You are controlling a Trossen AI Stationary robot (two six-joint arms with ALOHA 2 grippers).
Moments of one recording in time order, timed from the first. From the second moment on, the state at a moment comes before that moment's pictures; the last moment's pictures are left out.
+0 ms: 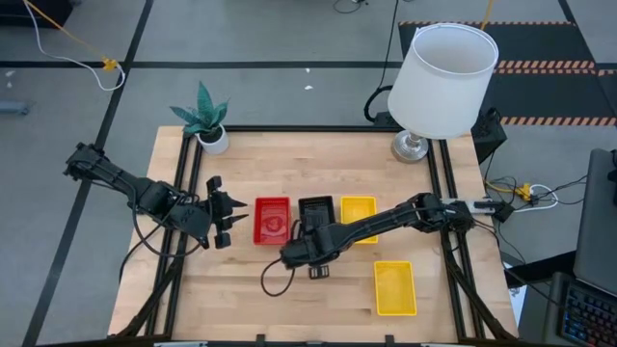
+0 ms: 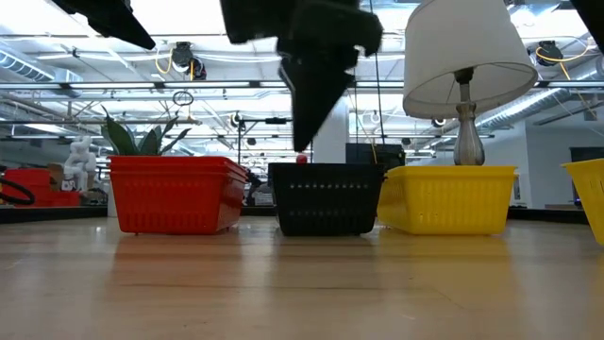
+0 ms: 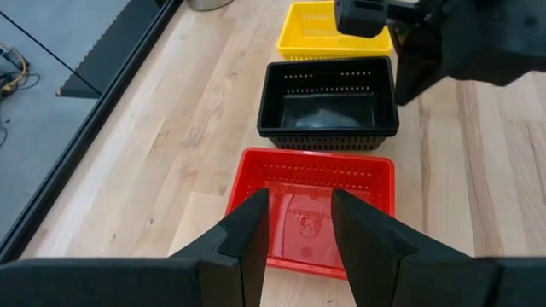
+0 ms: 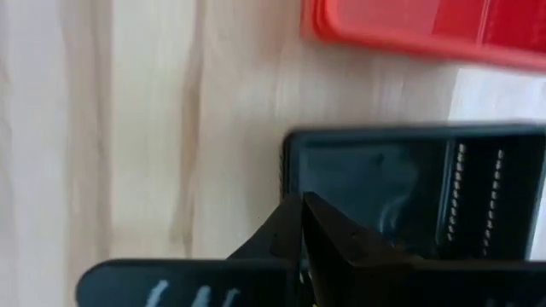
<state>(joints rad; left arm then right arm) -0.48 0.93 0.87 -0.75 -0.60 -0.37 0.28 2.24 2.02 -1.22 0.26 0.14</state>
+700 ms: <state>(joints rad) -0.48 0.93 0.87 -0.75 -0.60 -0.37 0.27 2.24 1.94 -1.15 0.26 0.09</state>
